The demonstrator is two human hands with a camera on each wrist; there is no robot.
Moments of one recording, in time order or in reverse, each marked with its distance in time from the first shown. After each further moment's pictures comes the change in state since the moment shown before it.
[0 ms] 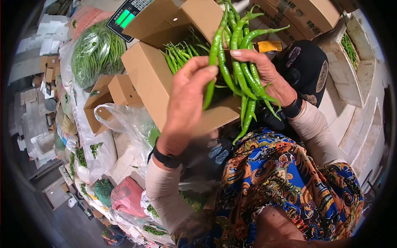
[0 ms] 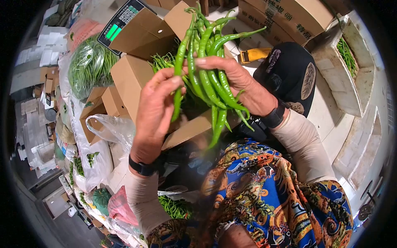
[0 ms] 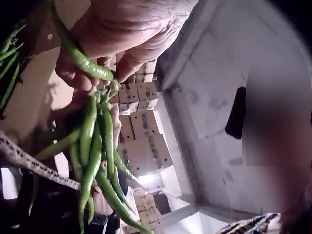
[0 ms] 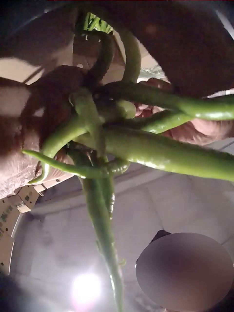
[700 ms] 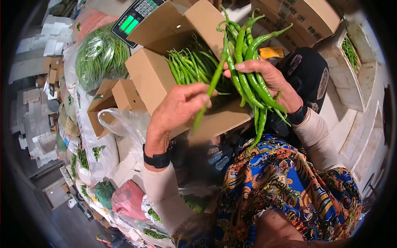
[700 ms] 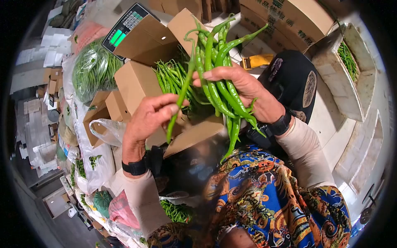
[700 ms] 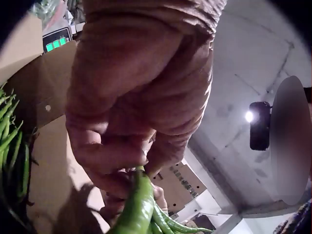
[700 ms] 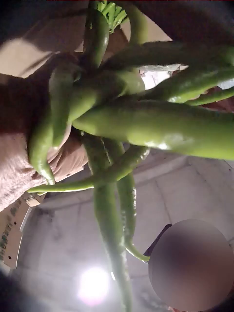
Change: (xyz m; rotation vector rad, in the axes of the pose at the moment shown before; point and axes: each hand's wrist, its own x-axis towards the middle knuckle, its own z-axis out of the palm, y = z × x) left_hand -0.007 0.033 -0.040 0.579 -0.330 -0.152; right_hand -0.007 -0.012 -0.002 -0.069 0.136 0.041
